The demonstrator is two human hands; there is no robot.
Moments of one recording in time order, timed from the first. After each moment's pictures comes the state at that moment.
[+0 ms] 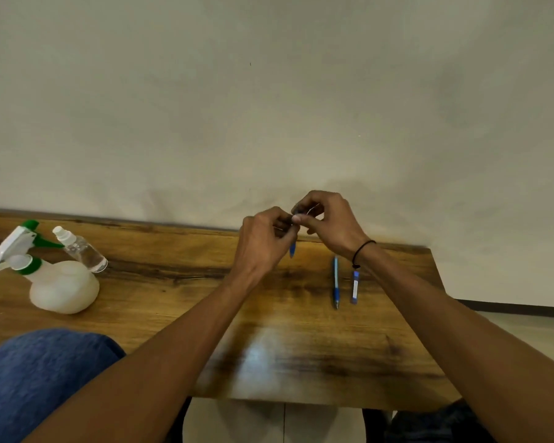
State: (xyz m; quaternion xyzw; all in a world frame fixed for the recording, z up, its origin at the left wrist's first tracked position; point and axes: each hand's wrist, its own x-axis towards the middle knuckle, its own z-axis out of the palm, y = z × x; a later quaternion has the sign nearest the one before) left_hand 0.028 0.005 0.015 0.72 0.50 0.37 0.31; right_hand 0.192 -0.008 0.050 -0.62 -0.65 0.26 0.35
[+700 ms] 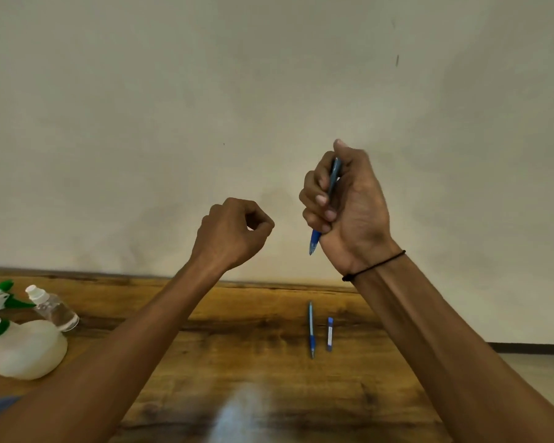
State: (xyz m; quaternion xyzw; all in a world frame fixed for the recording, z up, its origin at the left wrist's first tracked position) left_hand 0.021 0.026 0.155 0.75 0.52 0.31 0.27; right_hand 0.173 -0.051 0.236 -0.39 -0.39 0.52 0.65
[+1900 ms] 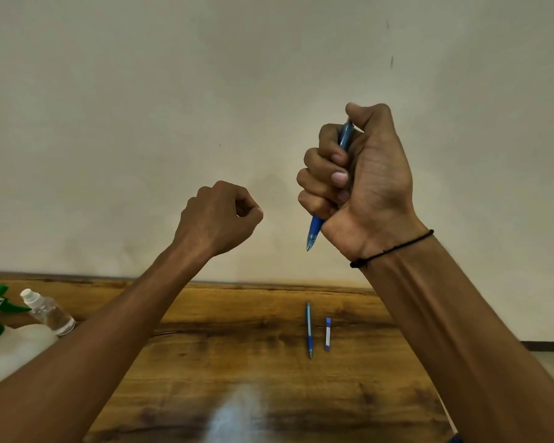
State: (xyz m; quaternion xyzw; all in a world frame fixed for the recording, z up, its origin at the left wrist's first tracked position) left_hand 0.011 0.031 0.187 0.77 0.53 0.27 0.22; right_hand 0.159 -0.069 0.290 -0.37 -0.33 0.57 0.65
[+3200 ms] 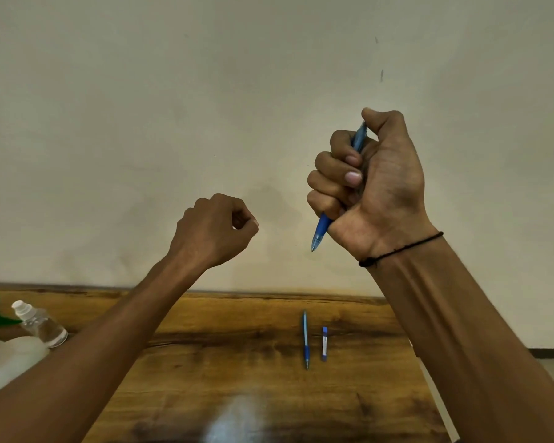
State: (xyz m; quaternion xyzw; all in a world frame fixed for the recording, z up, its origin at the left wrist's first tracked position) left_hand 0.013 0.031 0.185 0.78 0.53 0.25 0.20; right_hand 0.174 -0.070 0.299 -0.37 -0.30 0.58 0.67
